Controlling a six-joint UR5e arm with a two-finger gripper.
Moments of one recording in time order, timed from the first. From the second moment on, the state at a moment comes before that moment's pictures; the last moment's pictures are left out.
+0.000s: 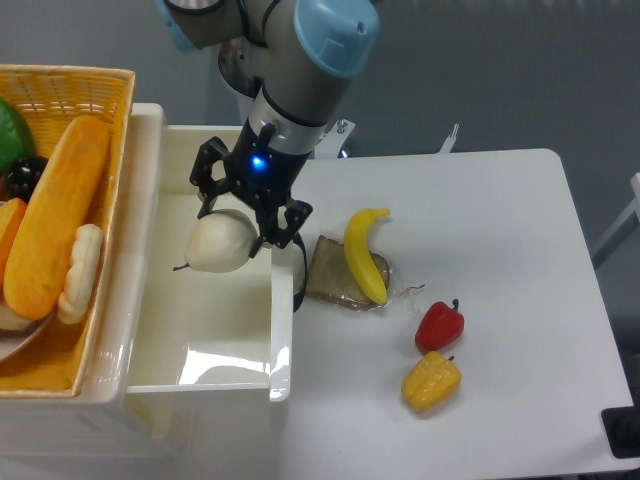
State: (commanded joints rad) arm 2.42 -1.69 -1.55 -1.42 1.08 0.98
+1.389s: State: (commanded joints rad) arm 2.49 -1.69 -1.52 -1.32 1.29 0.98
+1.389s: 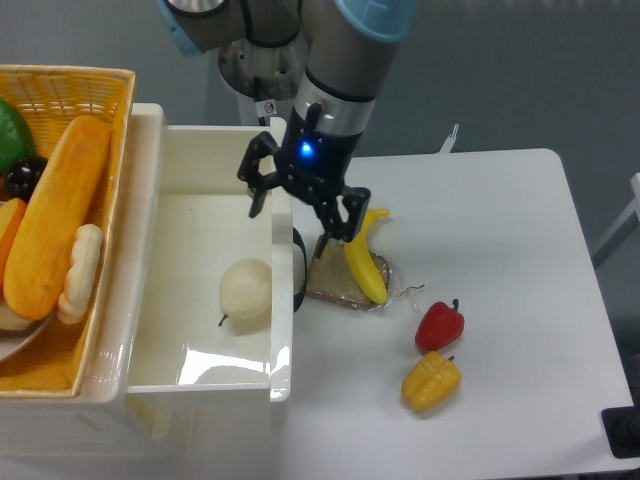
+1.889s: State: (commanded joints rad) arm 2.50 -1.73 -1.52 -1.28 1.51 0.98
